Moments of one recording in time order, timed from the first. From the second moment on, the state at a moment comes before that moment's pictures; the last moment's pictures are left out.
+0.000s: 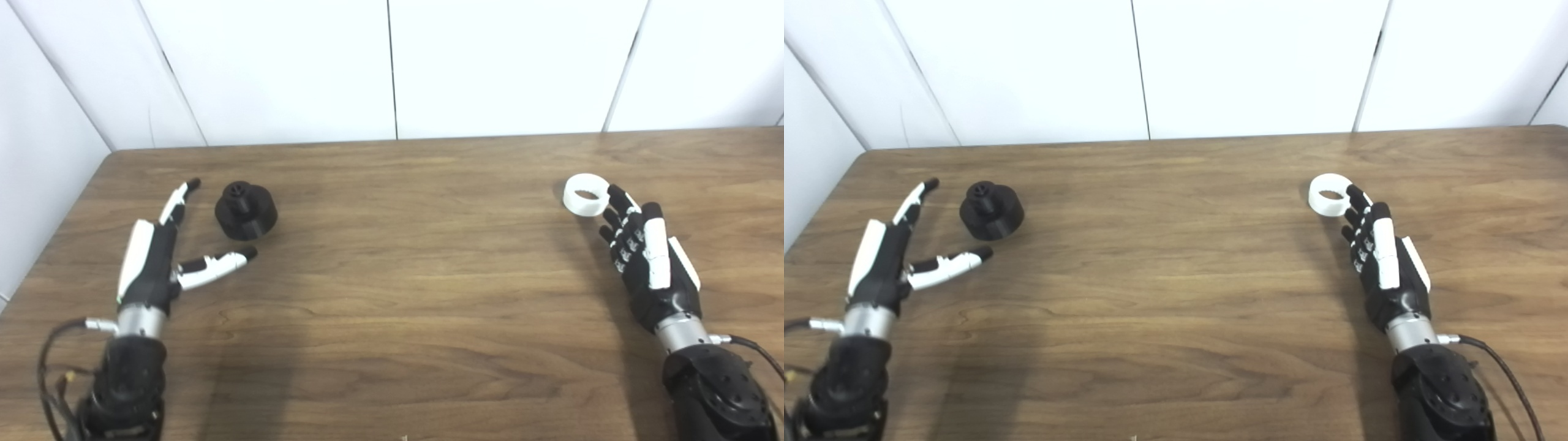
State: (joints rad) left arm -0.06 0.40 0.12 -0.21 0.36 0.24 -0.03; right arm -0.08 -0.17 -0.15 -0.09 0.21 0.18 0.12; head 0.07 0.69
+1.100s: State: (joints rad) left arm -0.39 0.56 -0.05 0.29 0.46 0.35 -0.20; right arm -0.08 -0.20 -0.15 -0.10 0.20 0.18 0.12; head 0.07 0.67
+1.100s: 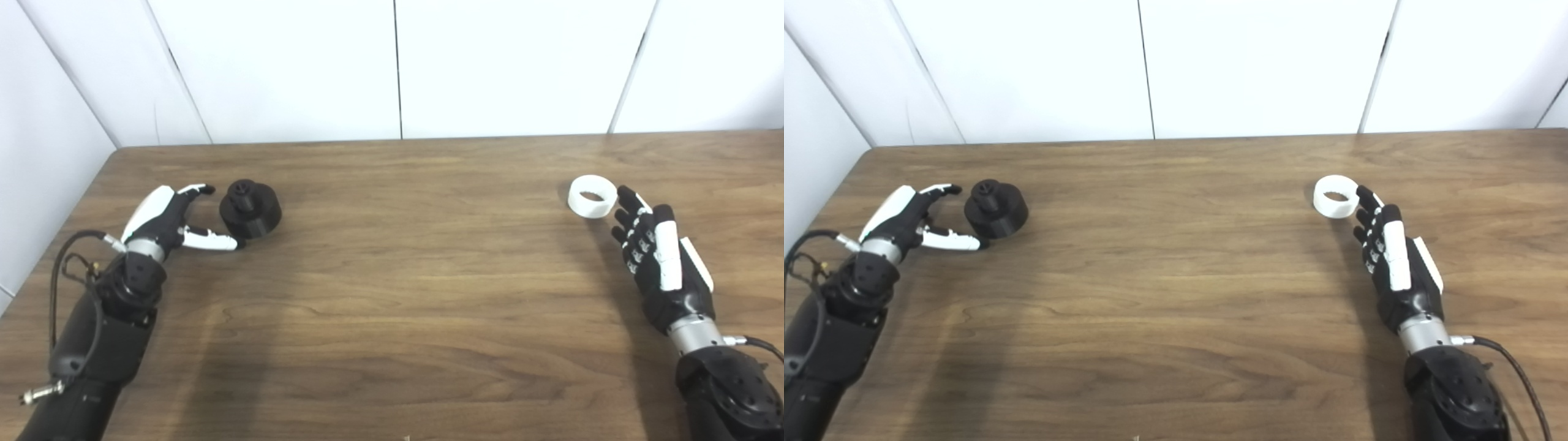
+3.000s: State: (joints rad) left arm -0.43 0.51 -0.10 0.31 0.44 0.27 -0.13; right arm -0.06 -0.20 -0.15 -0.11 0.19 0.18 0.13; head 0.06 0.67
